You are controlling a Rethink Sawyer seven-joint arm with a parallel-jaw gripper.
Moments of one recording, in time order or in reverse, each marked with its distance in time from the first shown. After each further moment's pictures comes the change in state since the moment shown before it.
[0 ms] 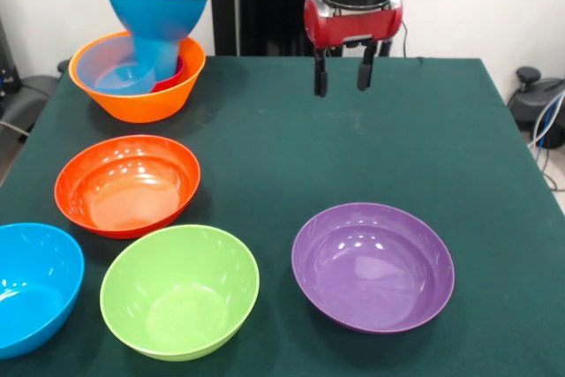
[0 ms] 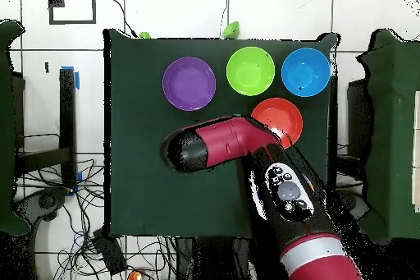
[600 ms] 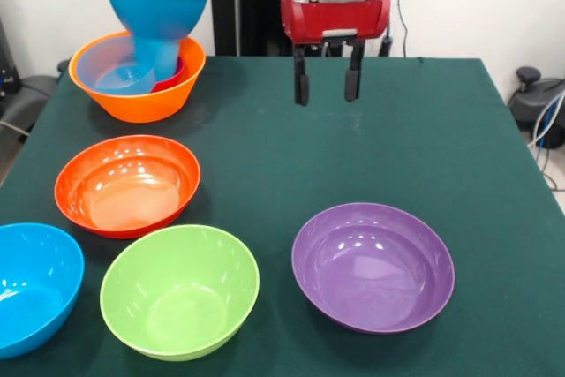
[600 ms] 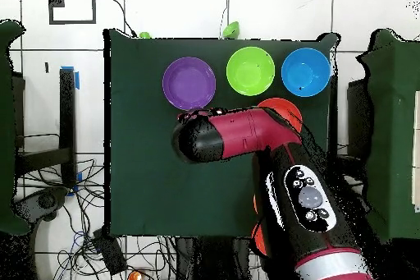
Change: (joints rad) arm -0.027 -0.029 -0.018 -0.061 0.034 -0.111 0.001
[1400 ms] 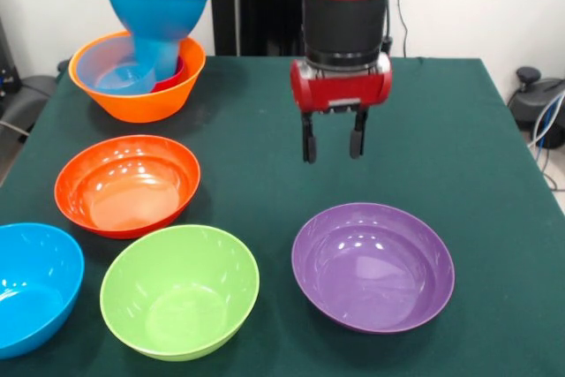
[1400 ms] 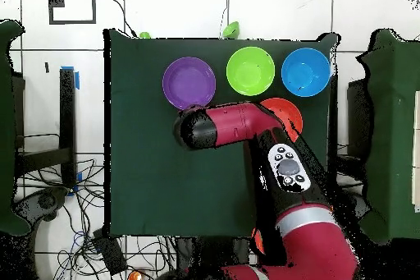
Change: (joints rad) arm 0.078 0.202 -0.082 -0.123 0.001 -0.036 0.000
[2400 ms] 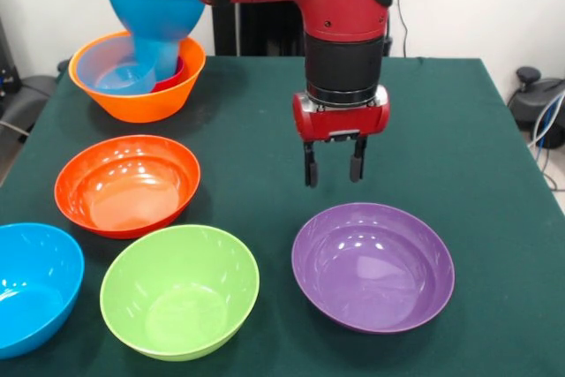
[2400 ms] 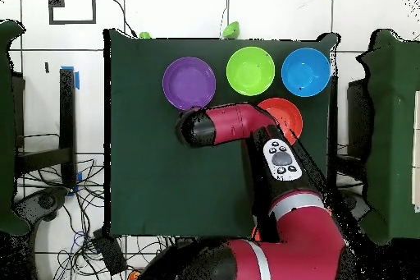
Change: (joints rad) arm 0.018 0.081 -0.026 -0.043 0.000 -0.036 0.000
